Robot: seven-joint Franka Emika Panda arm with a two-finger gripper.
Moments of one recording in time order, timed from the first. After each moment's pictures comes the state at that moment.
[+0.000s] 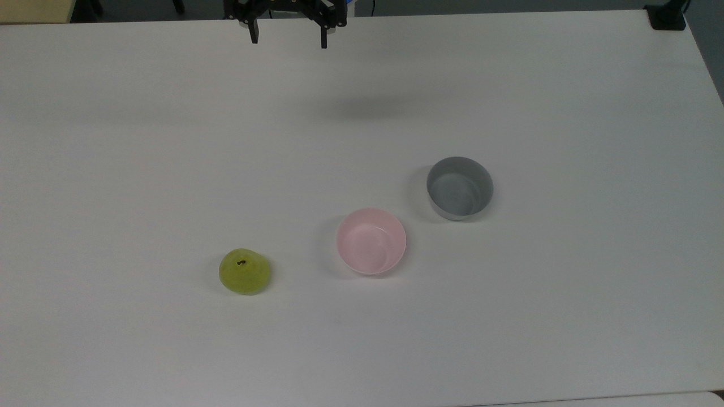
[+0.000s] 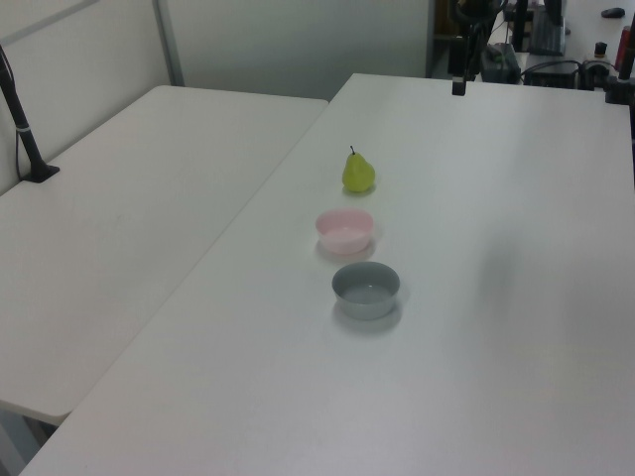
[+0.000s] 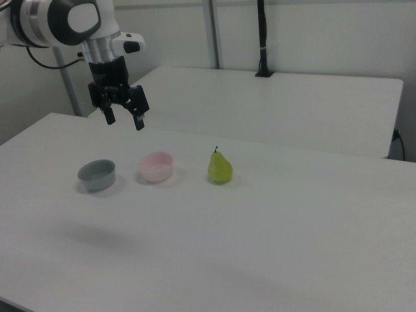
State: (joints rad) arm 0.00 0.04 0.04 -1.61 -0.04 1.64 0.07
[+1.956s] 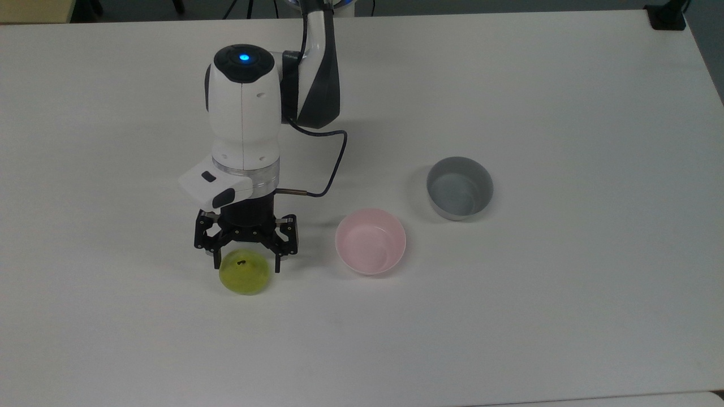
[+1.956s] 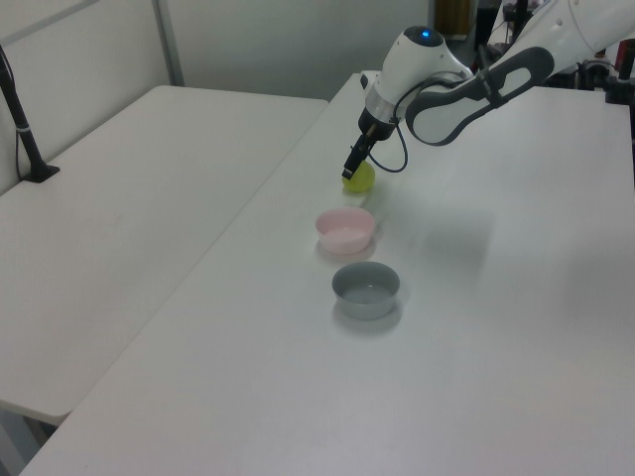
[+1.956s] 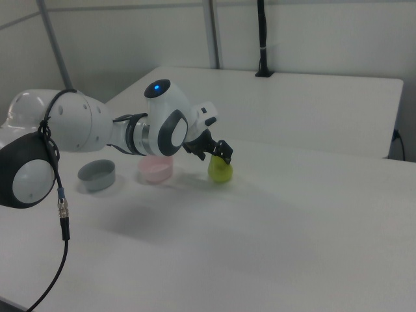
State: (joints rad) arm -0.08 0.63 0.02 -1.55 -0.19 2.67 0.06
